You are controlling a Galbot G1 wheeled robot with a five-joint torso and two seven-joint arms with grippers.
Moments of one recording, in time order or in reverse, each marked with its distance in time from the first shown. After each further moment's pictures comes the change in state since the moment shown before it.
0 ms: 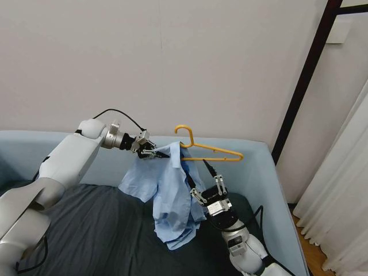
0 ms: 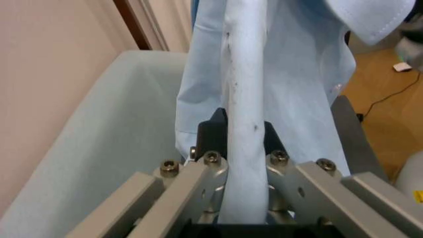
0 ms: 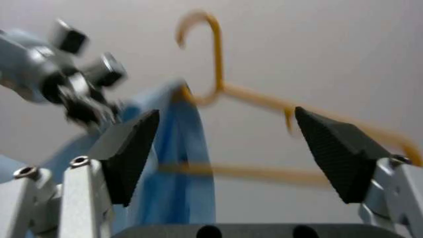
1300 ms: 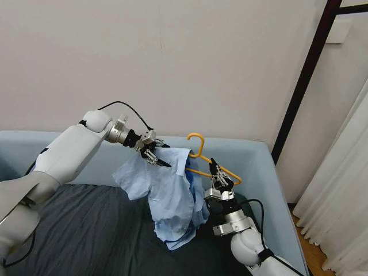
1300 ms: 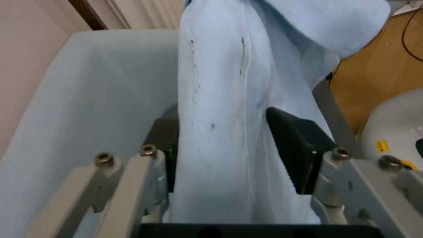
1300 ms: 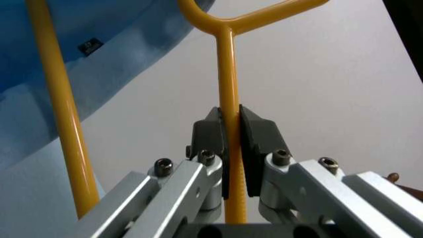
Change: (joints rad) left arm -0.034 0.062 0.174 -0.152 0.005 0.020 0.002; right arm 0.135 -0.026 -0.011 -0.068 -0.790 -0.610 0.171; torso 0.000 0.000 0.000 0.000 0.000
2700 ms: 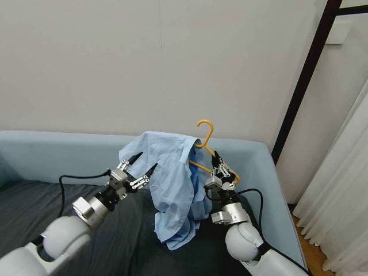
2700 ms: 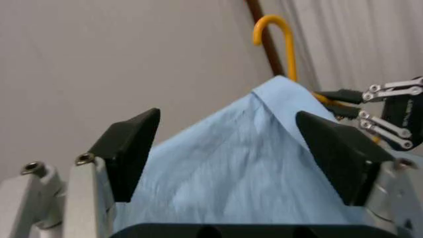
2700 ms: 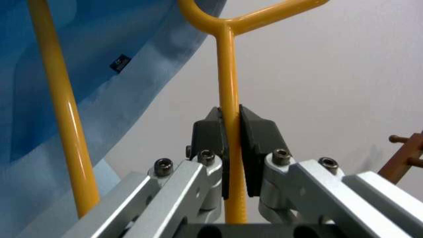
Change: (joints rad) left arm 1.005 0.541 -0.513 -1.053 -0.246 -0.191 -1.254; right arm 0.057 -0.035 -0.086 0.079 0.264 -0.106 -0.018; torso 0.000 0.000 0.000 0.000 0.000
